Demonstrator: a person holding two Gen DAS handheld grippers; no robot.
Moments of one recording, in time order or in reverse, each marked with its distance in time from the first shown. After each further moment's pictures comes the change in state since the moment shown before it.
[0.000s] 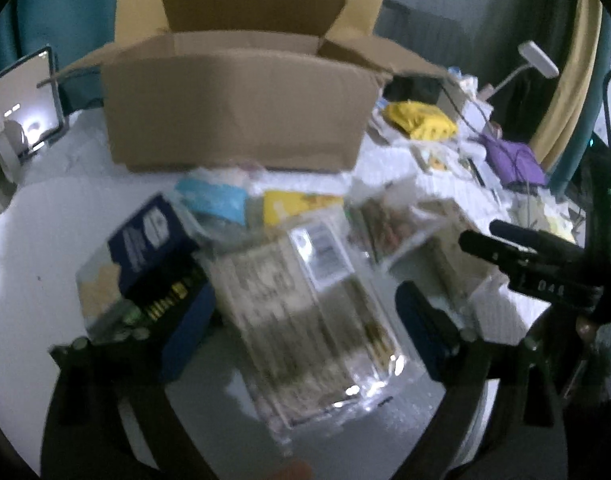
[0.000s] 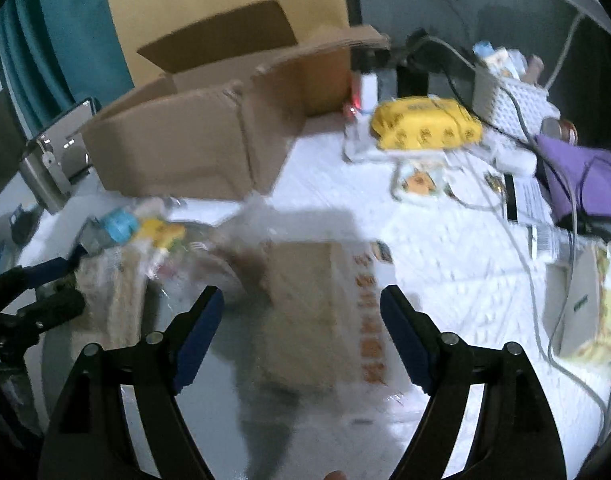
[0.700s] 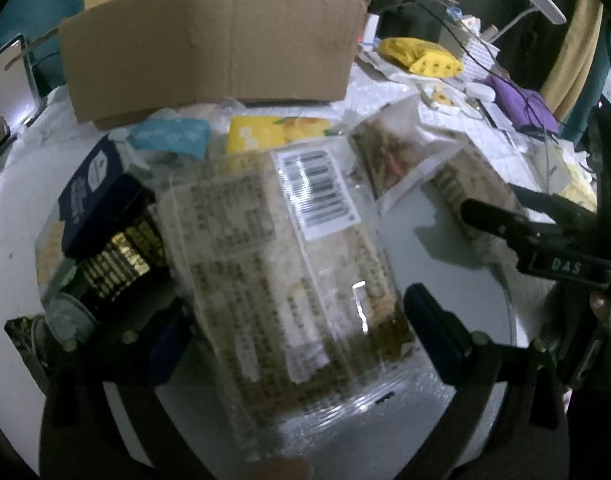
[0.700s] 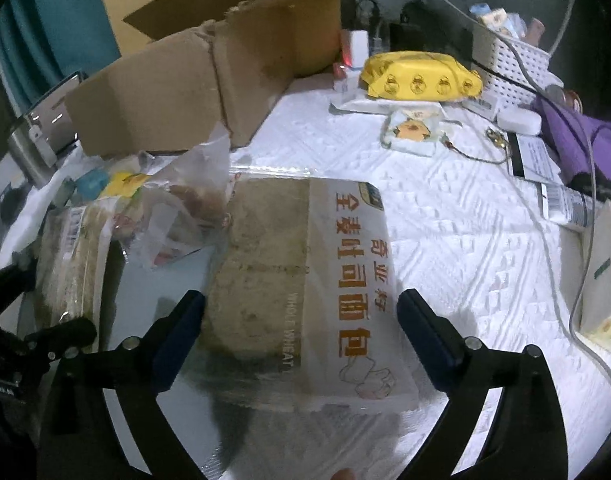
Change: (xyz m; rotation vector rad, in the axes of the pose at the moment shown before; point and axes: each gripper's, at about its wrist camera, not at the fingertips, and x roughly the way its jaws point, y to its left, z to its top) left arm 0.037 -0.013 -0.022 0.057 0.143 0.022; right arm 0.026 -0.014 -0.025 0.003 0.072 -0.016
